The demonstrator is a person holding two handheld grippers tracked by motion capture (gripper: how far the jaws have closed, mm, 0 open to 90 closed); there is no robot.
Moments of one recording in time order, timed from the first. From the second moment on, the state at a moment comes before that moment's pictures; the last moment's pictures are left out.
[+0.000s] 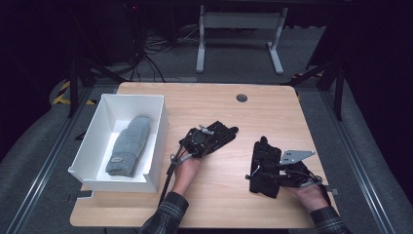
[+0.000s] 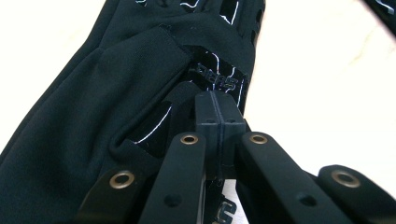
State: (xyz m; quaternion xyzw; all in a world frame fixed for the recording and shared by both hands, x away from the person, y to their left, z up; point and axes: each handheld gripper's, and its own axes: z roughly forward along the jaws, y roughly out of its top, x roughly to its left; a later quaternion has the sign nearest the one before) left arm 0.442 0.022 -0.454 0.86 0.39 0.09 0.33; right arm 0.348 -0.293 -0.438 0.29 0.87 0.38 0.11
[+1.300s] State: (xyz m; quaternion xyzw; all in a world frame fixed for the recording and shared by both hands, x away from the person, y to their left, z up) left arm 0.439 0.038 -0.450 0.88 0.35 0.08 0.32; right arm 0.352 -0.308 -0.438 0.32 0.87 0.36 0.13
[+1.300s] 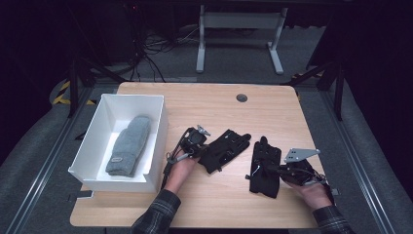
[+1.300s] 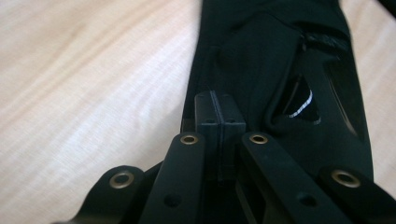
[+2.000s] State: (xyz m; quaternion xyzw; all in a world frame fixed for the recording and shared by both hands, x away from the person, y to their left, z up) left arm 0.419 0.047 -0.441 0.86 0.35 0.07 0.36; right arm 0.357 -0.318 -0.439 0.33 0.86 0.36 0.13
